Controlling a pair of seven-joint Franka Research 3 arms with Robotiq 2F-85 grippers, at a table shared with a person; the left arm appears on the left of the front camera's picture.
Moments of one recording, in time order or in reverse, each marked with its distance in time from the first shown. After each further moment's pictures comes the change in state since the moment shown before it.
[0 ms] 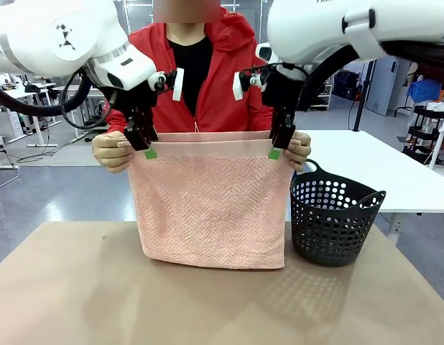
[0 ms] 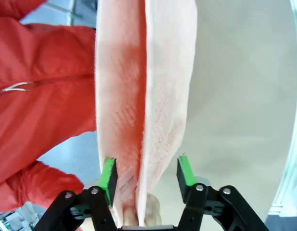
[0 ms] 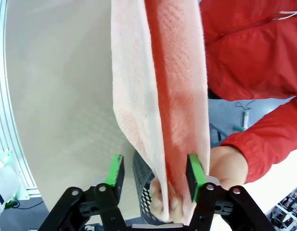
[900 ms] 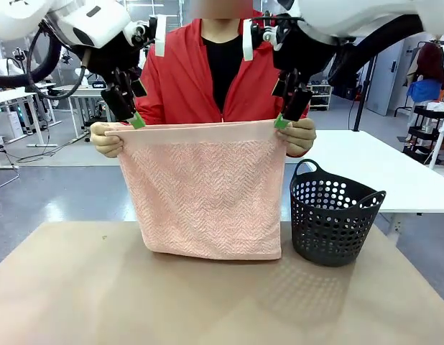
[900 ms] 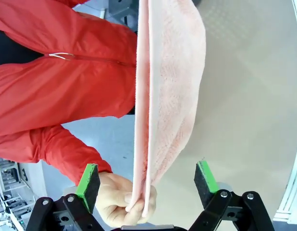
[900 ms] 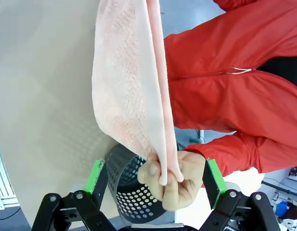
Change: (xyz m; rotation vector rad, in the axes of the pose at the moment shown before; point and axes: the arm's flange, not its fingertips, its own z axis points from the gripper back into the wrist) left arm -0.001 -0.015 0.070 0.129 -0.065 -0.007; right arm -0.002 0.033 0.066 -0.216 -0.104 0.083
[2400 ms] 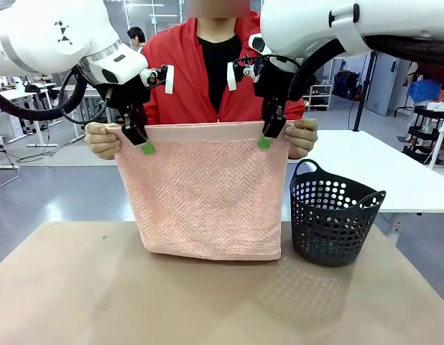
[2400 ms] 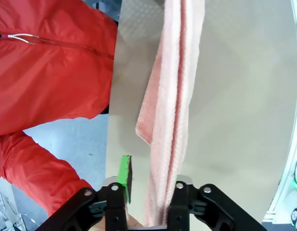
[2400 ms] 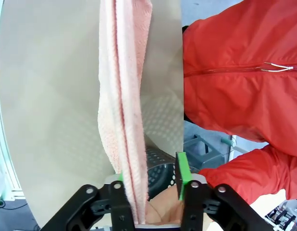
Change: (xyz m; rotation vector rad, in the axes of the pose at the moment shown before) left arm -0.028 0.030 -0.088 -0.180 0.034 0.091; right arm 0.004 -0.045 -0.086 0.203 0.054 -0.019
